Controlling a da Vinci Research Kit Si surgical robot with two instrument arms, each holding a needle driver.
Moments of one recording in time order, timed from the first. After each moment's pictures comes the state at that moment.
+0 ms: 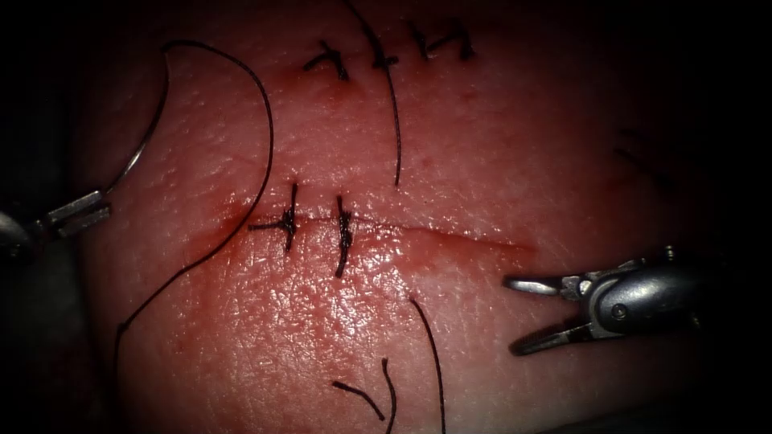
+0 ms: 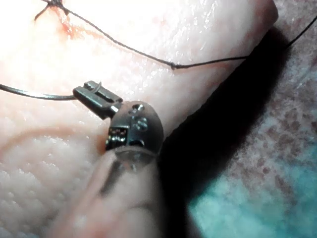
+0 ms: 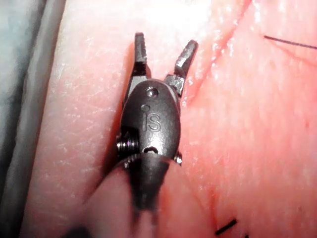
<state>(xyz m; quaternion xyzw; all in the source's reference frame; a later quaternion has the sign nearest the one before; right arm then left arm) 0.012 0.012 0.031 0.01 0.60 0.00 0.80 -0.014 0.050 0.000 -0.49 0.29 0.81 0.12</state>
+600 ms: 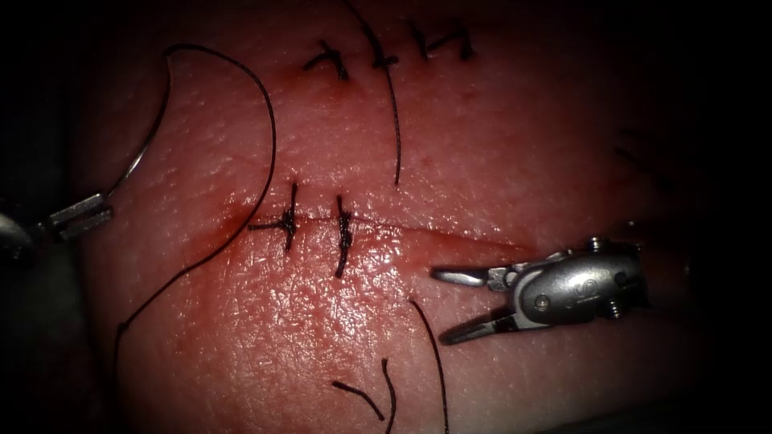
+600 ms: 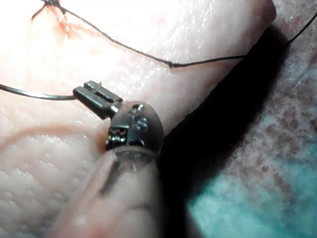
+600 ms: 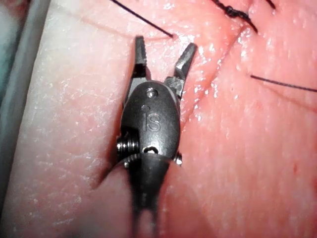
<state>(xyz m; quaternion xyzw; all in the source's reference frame) 0.018 0.011 0.033 0.02 0.60 -0.04 0.80 -0.014 0.049 0.000 -0.49 0.28 0.81 0.12</state>
